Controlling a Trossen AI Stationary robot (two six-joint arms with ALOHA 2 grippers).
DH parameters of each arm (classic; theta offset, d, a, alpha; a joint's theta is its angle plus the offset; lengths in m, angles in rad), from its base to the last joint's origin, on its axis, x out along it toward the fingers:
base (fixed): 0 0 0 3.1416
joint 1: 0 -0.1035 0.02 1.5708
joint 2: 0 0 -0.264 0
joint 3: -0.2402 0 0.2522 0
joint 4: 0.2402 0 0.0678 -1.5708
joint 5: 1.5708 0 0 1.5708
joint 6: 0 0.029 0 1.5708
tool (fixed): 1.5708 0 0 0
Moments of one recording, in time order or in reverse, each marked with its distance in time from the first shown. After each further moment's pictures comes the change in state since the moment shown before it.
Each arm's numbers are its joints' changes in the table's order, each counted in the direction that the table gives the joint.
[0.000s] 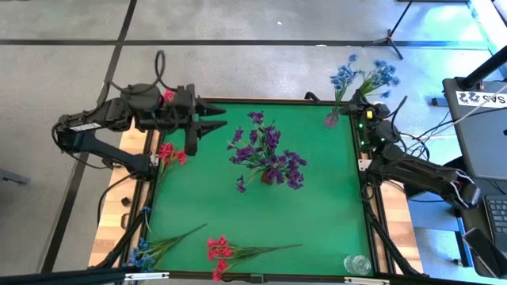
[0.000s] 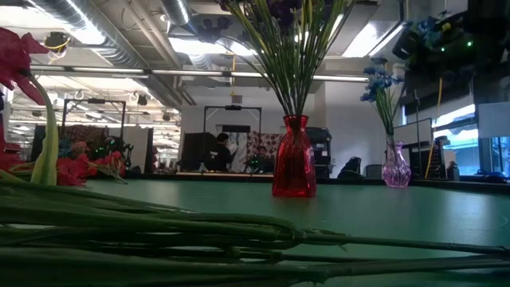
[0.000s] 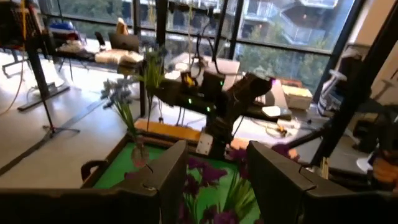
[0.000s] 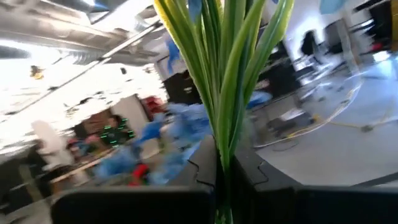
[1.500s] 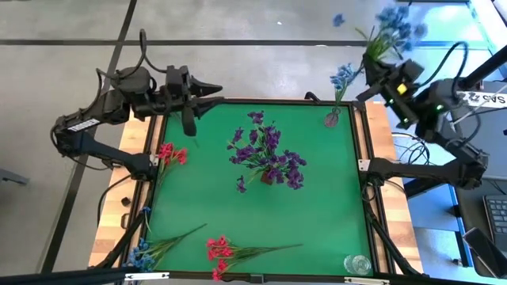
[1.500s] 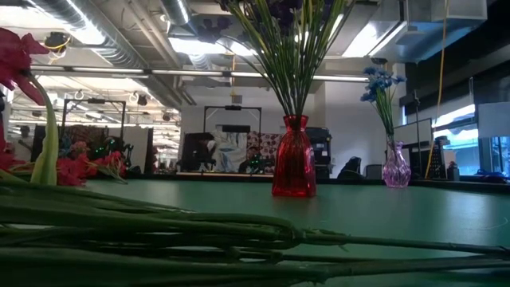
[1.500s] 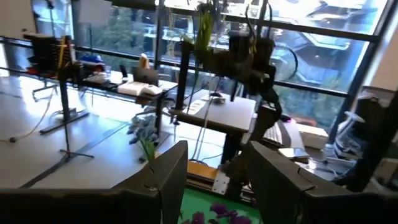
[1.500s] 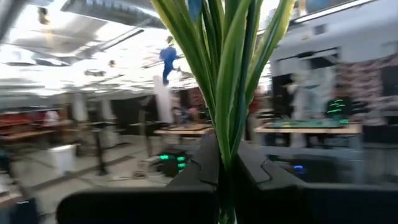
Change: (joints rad) left arm -0.141 -0.001 -0.042 -0.103 0.049 -0.002; right arm -0.250 0.180 -0.937 0.721 -0.310 -0.292
